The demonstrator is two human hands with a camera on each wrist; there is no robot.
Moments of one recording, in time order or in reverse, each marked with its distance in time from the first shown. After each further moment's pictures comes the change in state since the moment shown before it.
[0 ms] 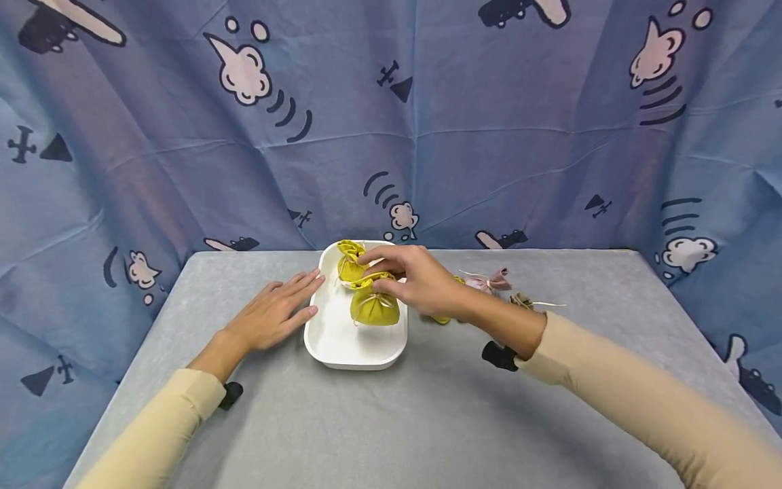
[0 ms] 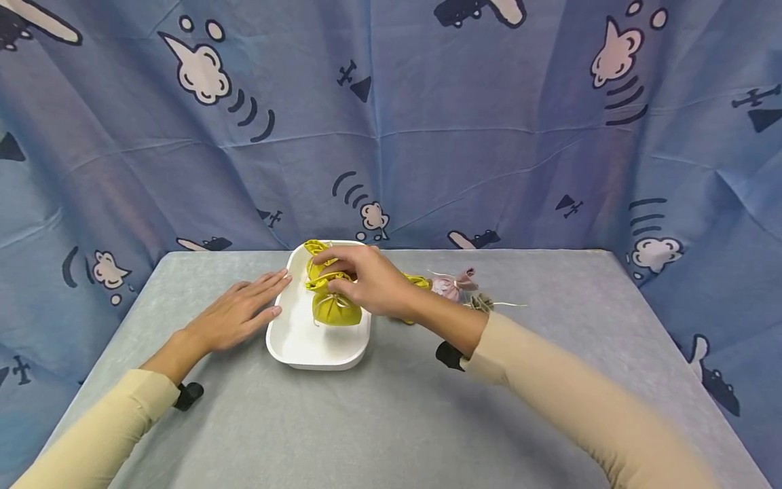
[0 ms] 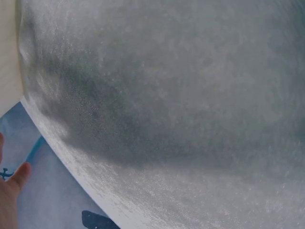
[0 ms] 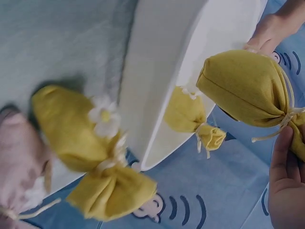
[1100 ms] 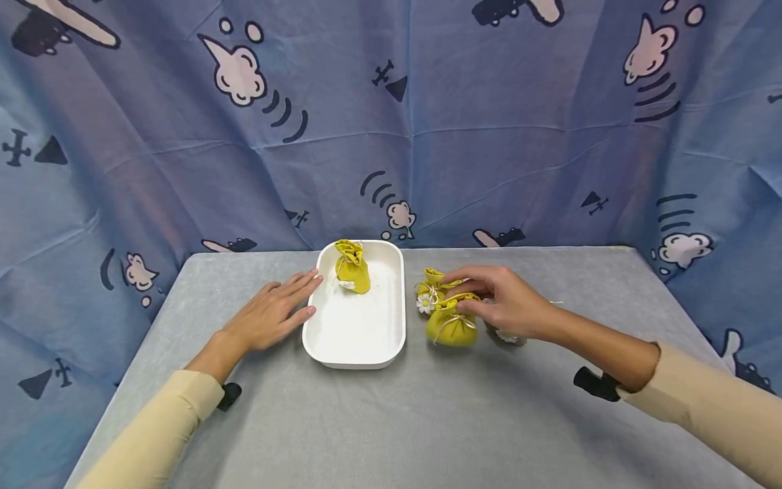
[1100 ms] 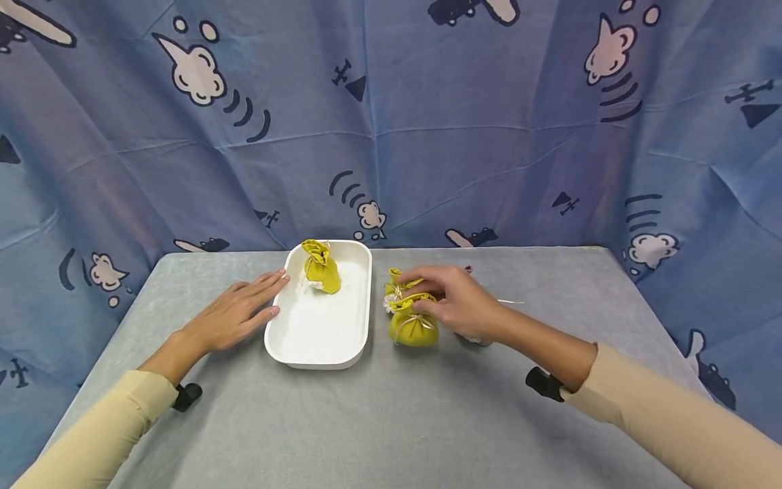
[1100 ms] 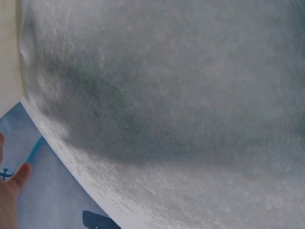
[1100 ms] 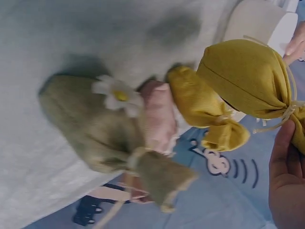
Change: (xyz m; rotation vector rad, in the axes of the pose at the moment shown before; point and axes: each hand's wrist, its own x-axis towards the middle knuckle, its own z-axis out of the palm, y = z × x) left_hand 0.000 0.002 -0.001 0.012 0.003 0.000; right_hand -0.094 0.035 -0.057 -0.074 0.017 0.087
